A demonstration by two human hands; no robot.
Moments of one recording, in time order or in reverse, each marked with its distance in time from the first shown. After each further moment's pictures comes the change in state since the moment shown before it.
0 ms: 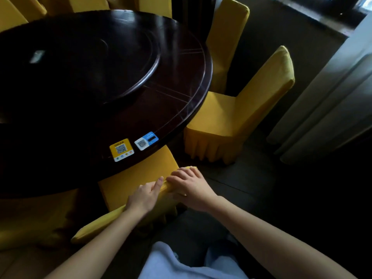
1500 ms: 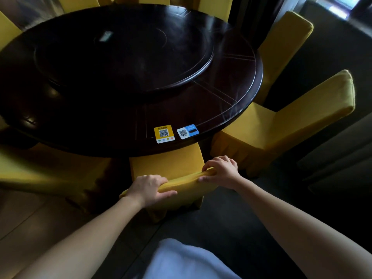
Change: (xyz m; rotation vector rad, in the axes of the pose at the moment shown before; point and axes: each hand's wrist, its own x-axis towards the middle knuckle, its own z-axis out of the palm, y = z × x) left_hand -0.032 -0.112 -0.026 0.269 0.232 0.367; right_hand 0.054 -0.008 -0.006 0.111 -0.187 0.222
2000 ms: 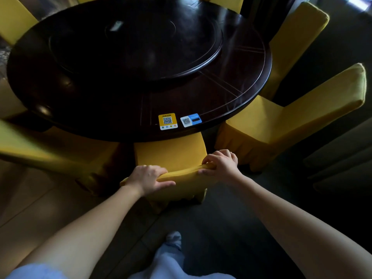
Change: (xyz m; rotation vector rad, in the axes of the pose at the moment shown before) left_hand -0.027 0.018 0.007 0.055 0.069 -0.002; right_hand -0.029 0.007 0.018 -0.064 0.106 -0.082
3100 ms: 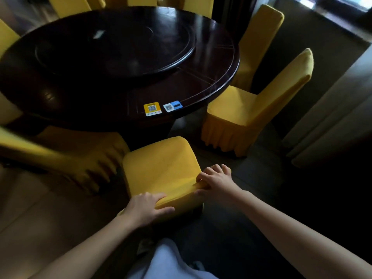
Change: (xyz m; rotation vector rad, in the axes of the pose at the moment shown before) left_hand -0.159 0.109 0.021 -0.156 -0.322 -0.086; right_hand -0.194 -0.016 0.031 -0.152 -0.182 -0.066
